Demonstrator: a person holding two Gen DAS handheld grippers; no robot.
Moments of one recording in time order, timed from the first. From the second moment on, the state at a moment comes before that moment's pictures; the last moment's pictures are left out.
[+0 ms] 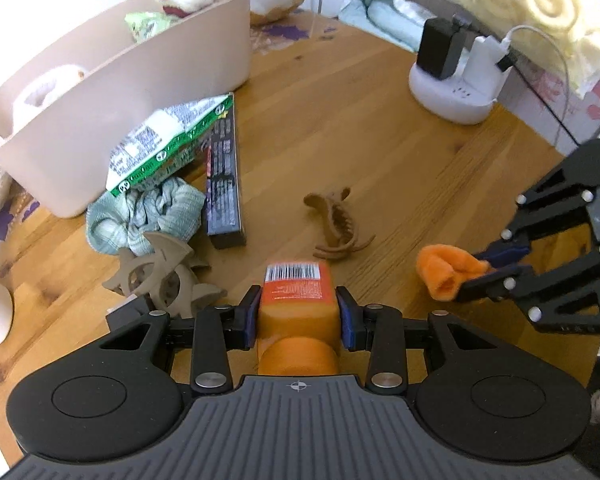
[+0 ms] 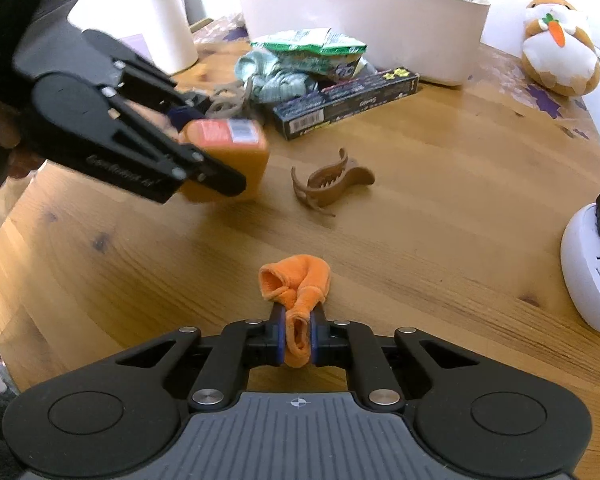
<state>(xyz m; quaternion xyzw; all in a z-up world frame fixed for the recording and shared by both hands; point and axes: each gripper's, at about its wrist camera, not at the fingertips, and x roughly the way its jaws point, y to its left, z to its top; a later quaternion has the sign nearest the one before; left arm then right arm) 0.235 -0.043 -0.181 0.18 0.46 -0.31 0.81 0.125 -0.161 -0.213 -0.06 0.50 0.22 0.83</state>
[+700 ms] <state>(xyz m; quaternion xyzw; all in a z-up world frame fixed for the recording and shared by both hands) 0.228 -0.026 -0.162 0.15 0.47 -0.32 0.81 0.146 -0.190 -0.185 -0.03 0.47 0.18 0.86</state>
